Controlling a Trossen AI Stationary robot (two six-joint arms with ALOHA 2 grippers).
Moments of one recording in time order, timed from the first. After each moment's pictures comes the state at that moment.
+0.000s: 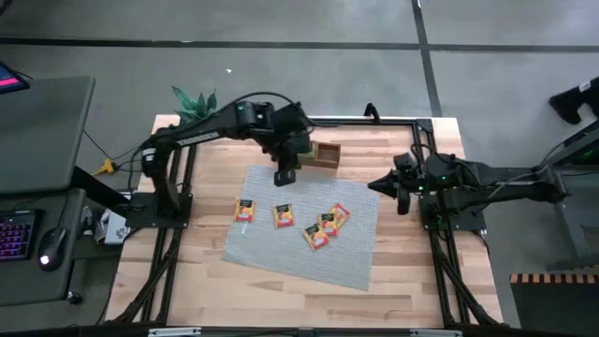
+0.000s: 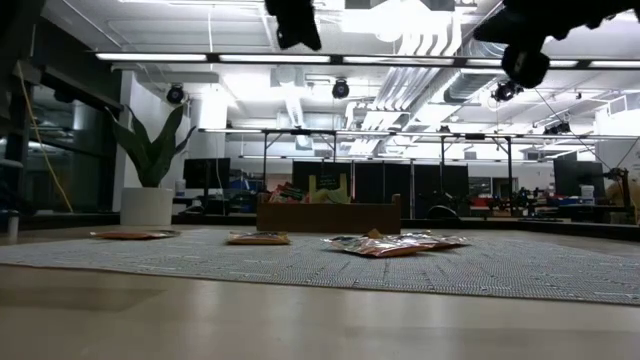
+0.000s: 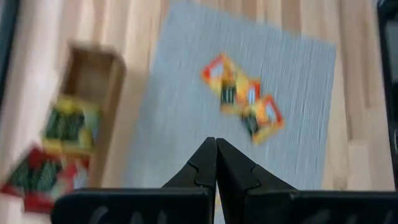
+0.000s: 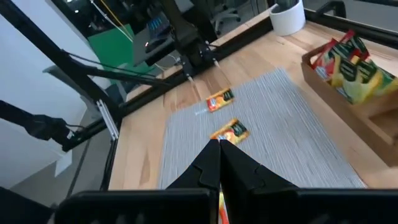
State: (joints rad) left arm 0.21 1.80 2.00 -1.21 0.19 0.10; right arm -0.01 0.61 0.57 -0.24 0.00 0.54
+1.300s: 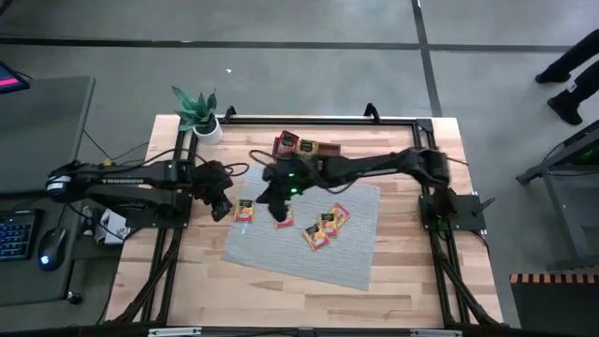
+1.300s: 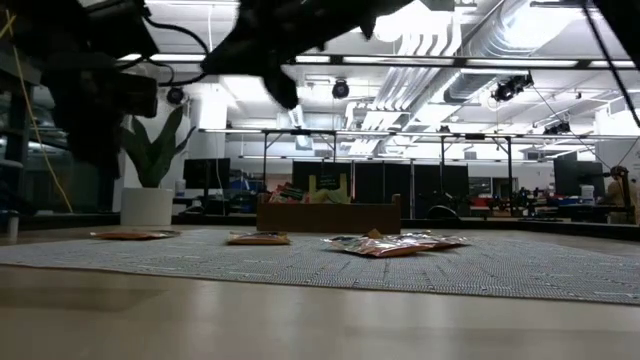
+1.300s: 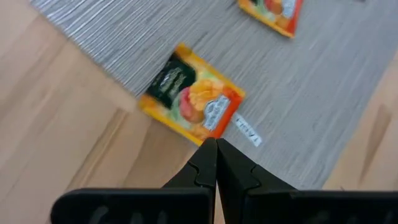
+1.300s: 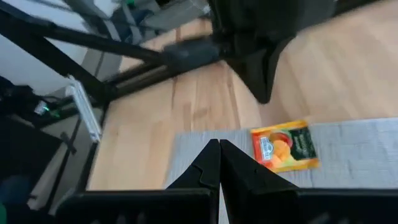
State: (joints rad) left arm 0.18 0.80 0.48 -0.69 0.19 -0.45; right arm -0.03 2.06 1.68 -0.14 -0.27 0.38
